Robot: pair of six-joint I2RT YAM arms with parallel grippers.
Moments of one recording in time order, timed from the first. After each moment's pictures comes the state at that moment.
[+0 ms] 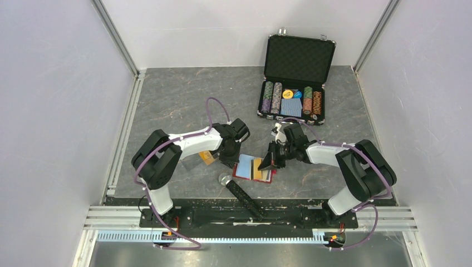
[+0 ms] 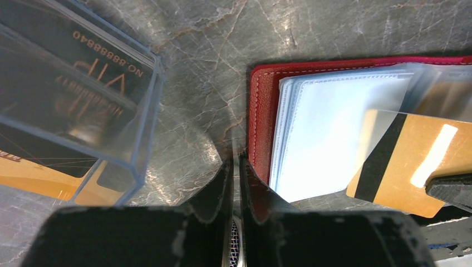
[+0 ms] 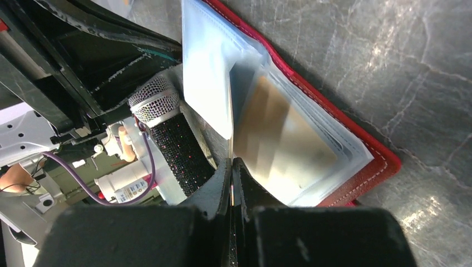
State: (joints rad) left arm -0.80 1.80 1.12 -0.67 0.00 -0.59; right arm 0.46 1.57 0.59 0.01 -0.73 0.68
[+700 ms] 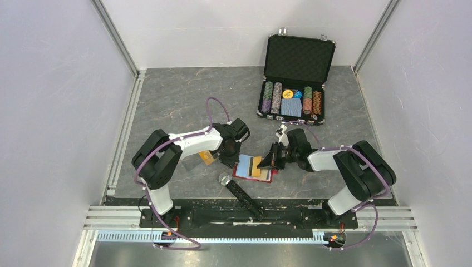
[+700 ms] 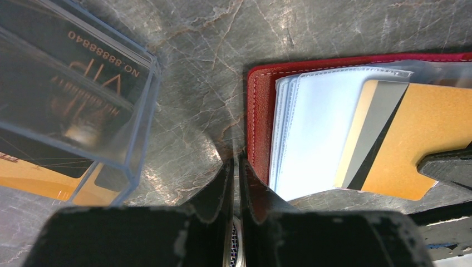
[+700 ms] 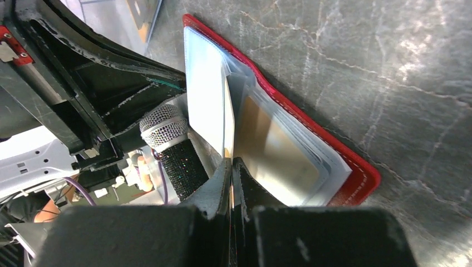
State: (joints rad) left arm -0.80 1.80 1.12 -0.67 0.00 -0.59; right arm 0.46 1.57 0.47 0.31 -0.68 0.84
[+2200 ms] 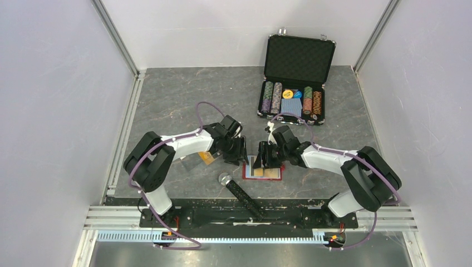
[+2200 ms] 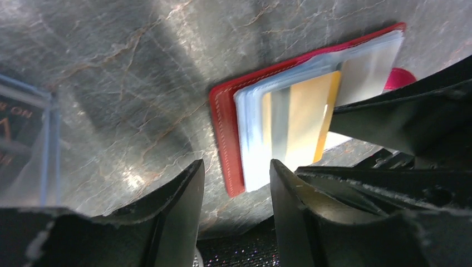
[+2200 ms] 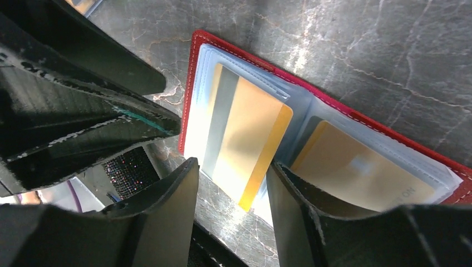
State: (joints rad) left arm -0.71 1.73 1.00 -0.40 0.29 -0.68; right arm 0.64 1.49 0.64 -0.06 -0.35 0.60
